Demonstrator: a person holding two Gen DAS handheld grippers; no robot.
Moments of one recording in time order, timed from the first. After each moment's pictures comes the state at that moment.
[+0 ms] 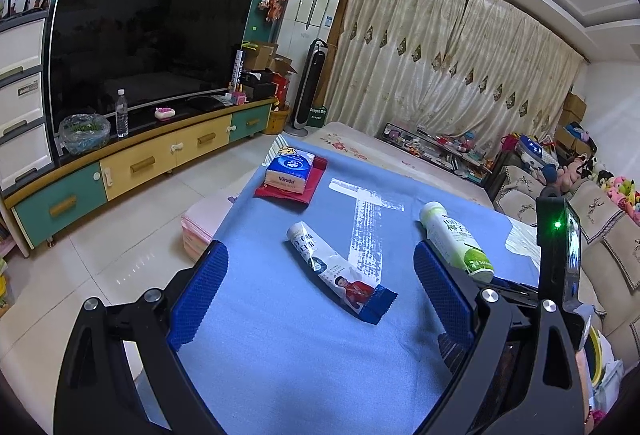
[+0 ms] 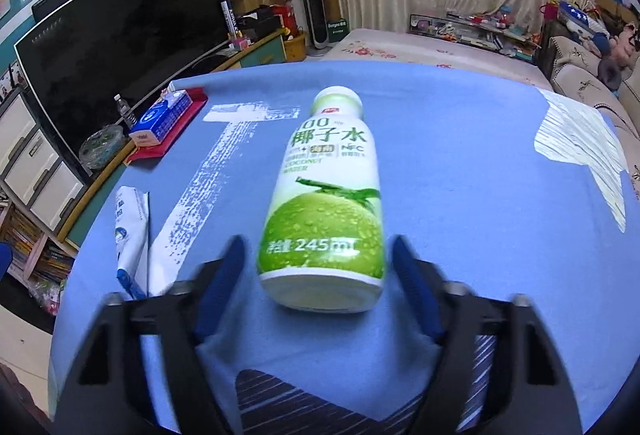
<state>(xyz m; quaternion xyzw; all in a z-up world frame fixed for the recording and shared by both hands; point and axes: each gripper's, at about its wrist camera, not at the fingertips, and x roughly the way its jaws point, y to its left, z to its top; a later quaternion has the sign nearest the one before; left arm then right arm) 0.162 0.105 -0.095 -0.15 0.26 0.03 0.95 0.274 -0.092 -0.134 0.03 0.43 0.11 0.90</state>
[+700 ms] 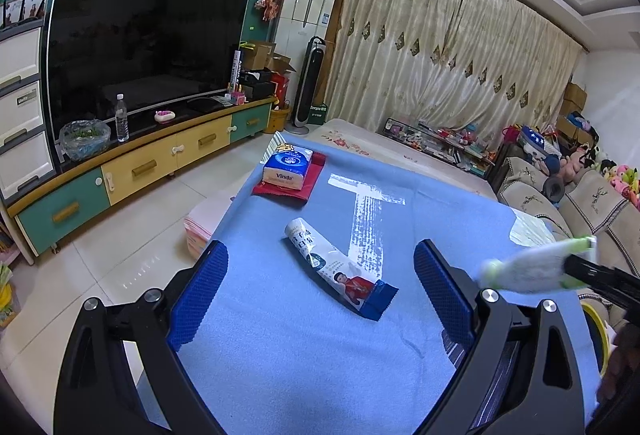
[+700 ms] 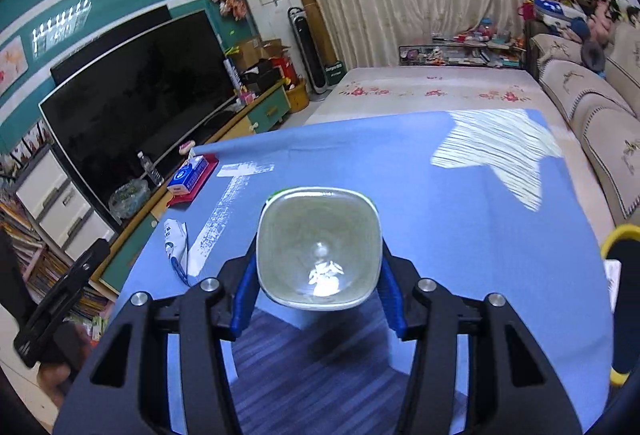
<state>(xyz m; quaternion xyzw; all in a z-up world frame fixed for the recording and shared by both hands) 0.163 0.099 -0.093 -0.13 0.26 0.03 0.96 0.178 -0.202 -0.060 0.10 0.35 0.12 0.92</state>
